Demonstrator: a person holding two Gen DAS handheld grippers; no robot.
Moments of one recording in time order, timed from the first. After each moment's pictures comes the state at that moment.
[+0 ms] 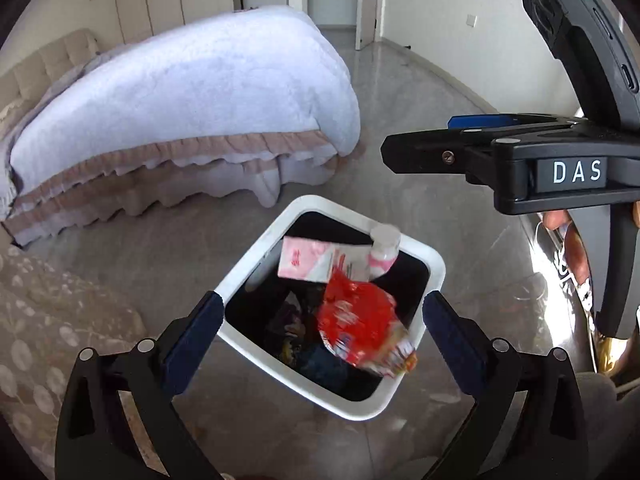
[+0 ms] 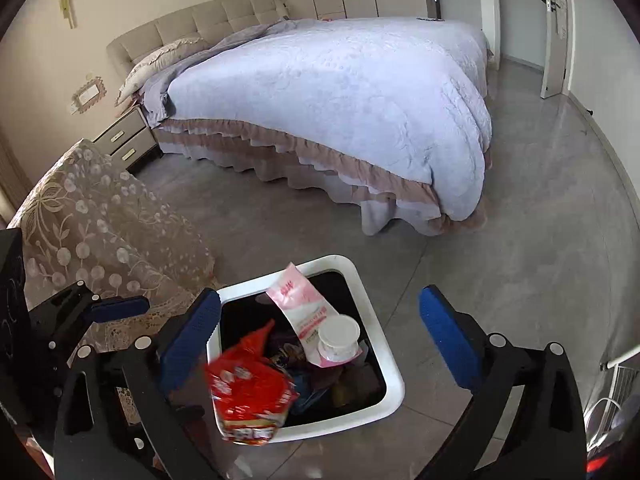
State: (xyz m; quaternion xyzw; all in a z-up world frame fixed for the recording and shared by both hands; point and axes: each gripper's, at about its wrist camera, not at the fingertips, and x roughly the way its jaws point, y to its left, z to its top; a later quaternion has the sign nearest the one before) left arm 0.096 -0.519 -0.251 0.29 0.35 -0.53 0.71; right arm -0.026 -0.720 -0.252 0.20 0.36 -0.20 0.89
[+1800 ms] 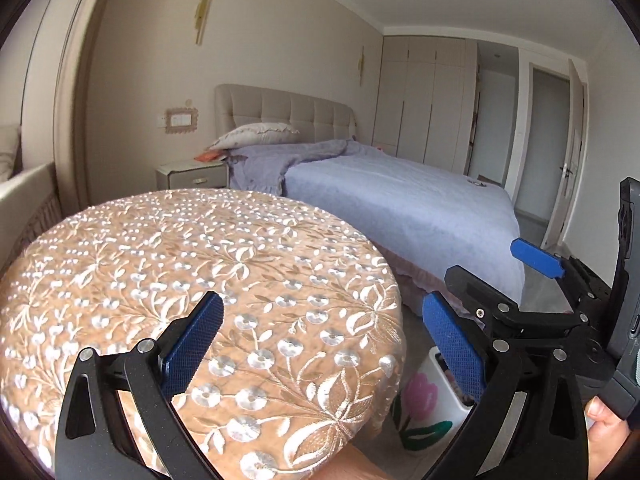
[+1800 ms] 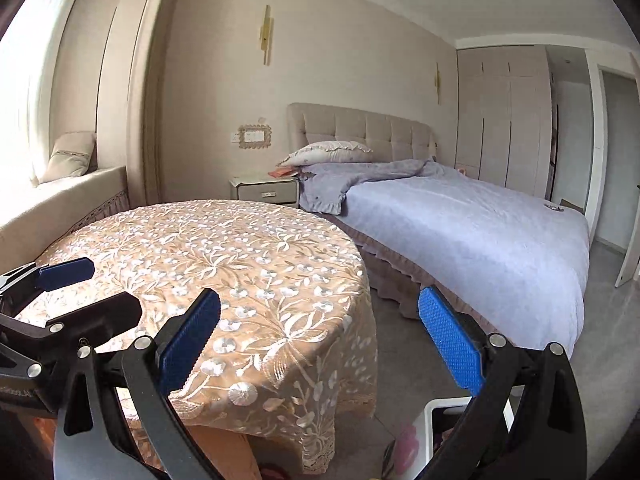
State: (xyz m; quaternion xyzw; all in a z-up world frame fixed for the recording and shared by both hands) left arm 0.054 -0.145 -0.057 0.00 0.19 -0.22 0.96; right arm -0.020 -0.362 -0.068 -0.03 0.14 -0.03 0.99
